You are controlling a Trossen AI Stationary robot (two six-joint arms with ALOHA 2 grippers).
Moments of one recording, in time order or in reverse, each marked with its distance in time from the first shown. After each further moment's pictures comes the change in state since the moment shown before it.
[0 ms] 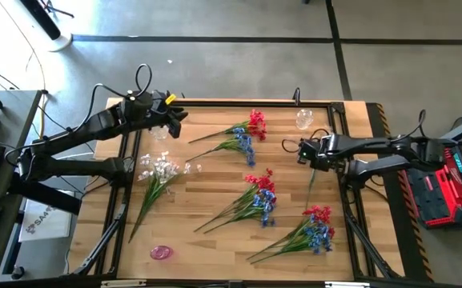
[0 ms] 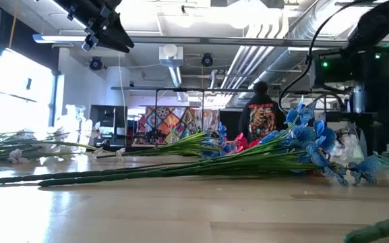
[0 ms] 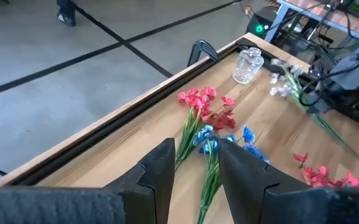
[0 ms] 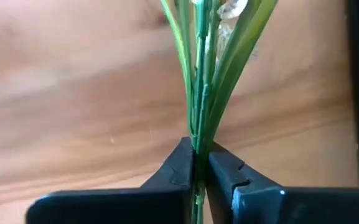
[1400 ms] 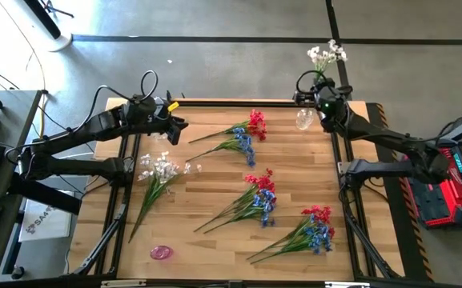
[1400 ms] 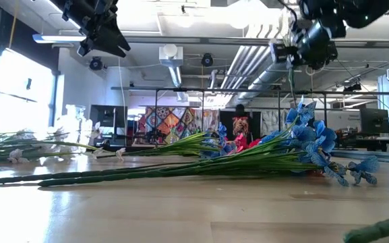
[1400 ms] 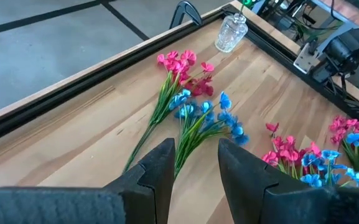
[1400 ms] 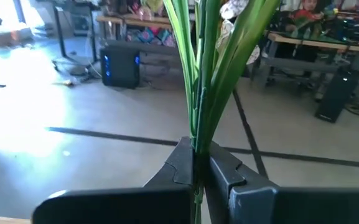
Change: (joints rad) left arm -0.037 0.000 -0.001 -0.108 0.084 -0.115; right arm -0.328 -0.078 0.221 1.000 0.735 -1.433
